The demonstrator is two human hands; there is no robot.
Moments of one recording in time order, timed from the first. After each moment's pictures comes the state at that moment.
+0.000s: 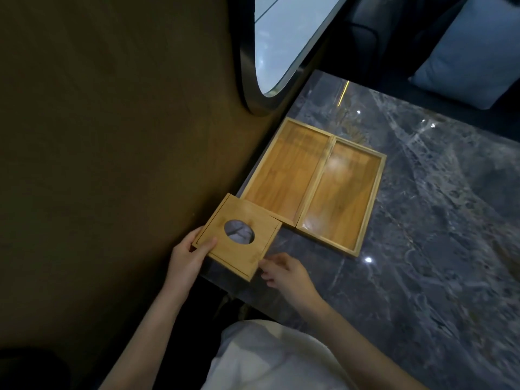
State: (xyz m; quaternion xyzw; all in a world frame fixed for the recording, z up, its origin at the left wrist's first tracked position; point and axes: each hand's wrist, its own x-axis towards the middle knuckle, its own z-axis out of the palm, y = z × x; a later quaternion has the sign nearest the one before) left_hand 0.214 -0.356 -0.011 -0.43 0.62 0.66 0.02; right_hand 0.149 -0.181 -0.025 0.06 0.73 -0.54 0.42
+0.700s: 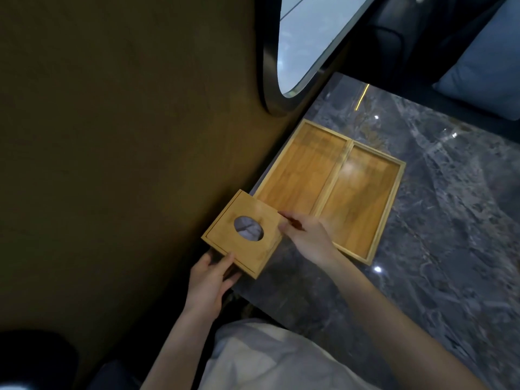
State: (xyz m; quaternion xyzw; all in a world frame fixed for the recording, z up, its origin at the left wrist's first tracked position) left_hand 0.225 -0.315 -0.011 -0.49 0.38 0.78 -0.07; right_hand 0.078 -0.198 0.003 -0.18 0.81 -0.43 0.37
